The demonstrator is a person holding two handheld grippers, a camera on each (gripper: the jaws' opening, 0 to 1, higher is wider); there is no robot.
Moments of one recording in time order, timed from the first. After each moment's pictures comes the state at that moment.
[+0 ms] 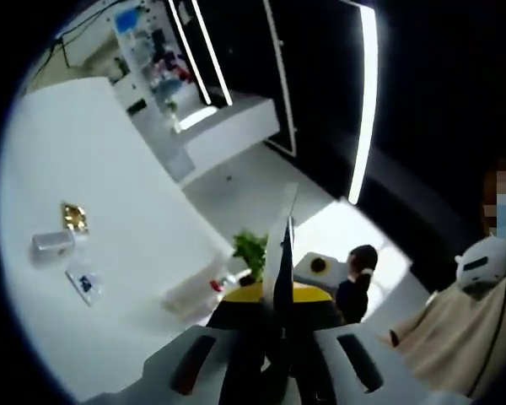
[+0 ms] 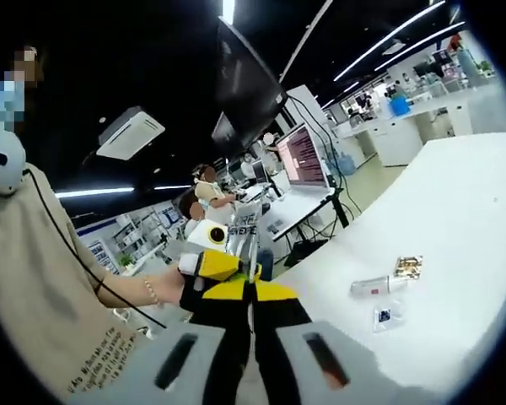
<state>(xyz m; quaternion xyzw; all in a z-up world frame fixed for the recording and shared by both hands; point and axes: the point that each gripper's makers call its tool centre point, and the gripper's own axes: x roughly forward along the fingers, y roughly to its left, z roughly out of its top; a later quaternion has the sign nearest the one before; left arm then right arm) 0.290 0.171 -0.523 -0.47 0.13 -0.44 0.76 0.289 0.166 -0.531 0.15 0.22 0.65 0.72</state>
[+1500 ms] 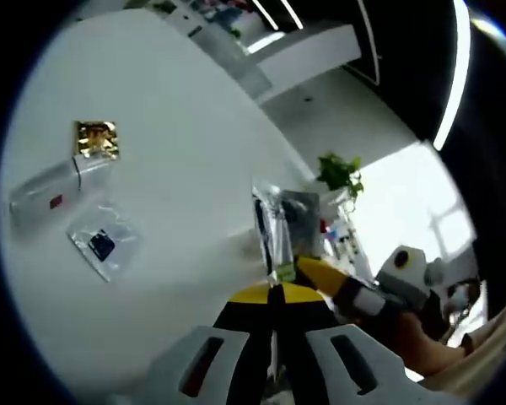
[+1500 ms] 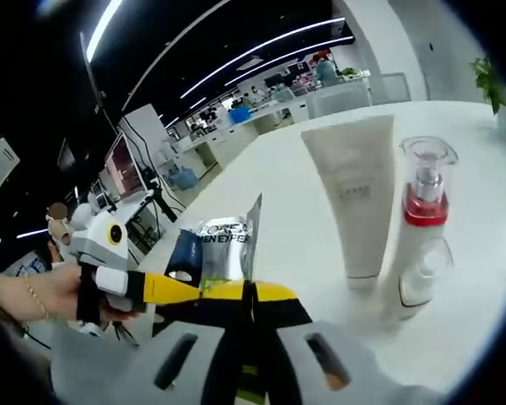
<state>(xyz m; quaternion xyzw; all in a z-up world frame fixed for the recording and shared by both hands) 0.361 0.089 -0.686 -0.37 0.41 -0.35 0.76 0.388 0.042 -0.688 0.11 0.30 0.26 0.91</state>
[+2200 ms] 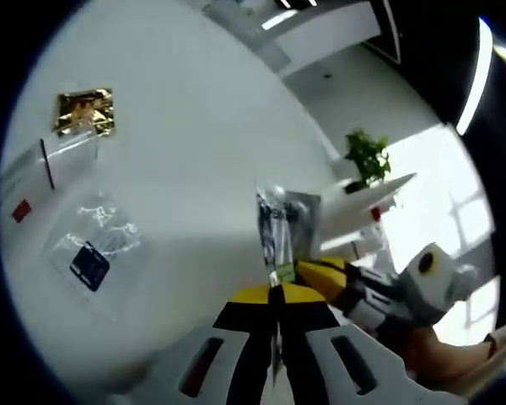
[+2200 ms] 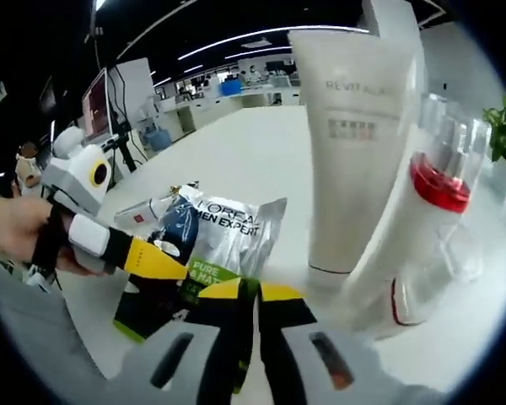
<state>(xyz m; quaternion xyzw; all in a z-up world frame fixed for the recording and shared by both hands) 0.393 0.077 -0.752 -0.32 0.47 -0.33 0.75 0.407 0.018 -0.751 -0.05 0.33 0.23 0.92</state>
